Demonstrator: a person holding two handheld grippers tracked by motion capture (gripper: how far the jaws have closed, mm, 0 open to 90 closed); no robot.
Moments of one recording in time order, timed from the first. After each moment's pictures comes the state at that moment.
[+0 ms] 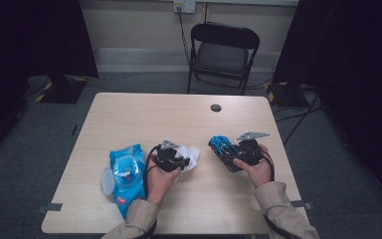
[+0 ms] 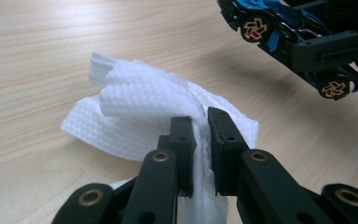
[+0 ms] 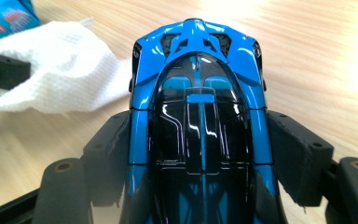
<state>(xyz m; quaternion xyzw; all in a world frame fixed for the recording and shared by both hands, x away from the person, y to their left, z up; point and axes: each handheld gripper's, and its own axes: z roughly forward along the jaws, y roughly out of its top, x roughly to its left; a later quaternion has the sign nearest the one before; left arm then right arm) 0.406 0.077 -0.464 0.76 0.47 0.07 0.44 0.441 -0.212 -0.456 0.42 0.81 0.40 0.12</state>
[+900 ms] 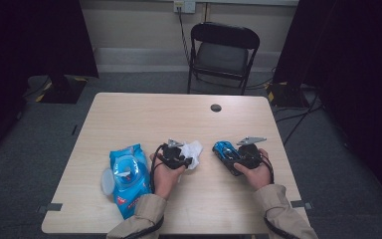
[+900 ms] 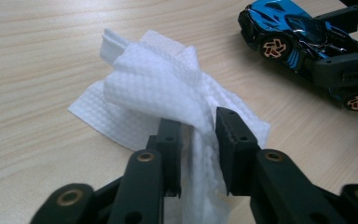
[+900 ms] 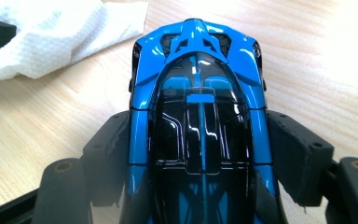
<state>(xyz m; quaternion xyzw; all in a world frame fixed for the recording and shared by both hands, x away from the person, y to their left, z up) 0.424 0.067 -0.486 0.77 0.47 0.09 0.41 0.445 -0.219 -0.484 0.42 0.82 0.35 0.14</state>
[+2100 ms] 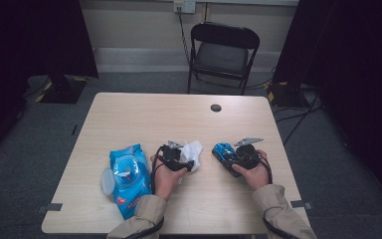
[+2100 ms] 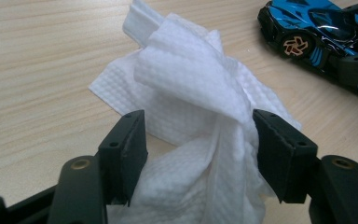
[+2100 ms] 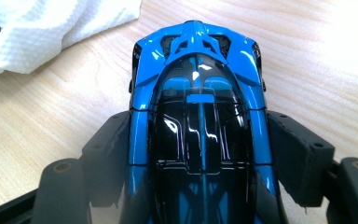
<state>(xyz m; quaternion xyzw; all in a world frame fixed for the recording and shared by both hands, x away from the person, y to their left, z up) 0.425 0.066 -0.493 0.77 0.50 0.11 0.39 0.447 -0.214 -0.489 0.42 0.83 0.33 0.14</state>
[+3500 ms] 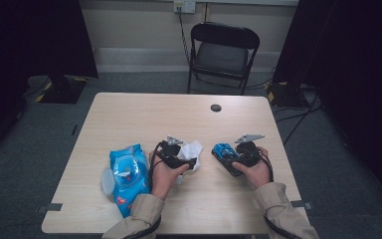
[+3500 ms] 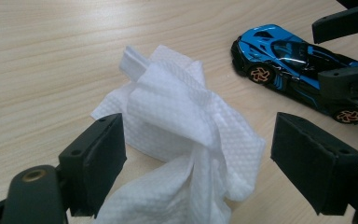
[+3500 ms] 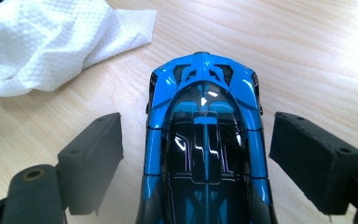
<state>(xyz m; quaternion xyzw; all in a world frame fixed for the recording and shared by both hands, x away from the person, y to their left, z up) 0.422 0.068 -0.468 0.77 0.48 0.11 0.41 0.449 -0.213 -0.475 0.41 0.83 0.35 0.14</state>
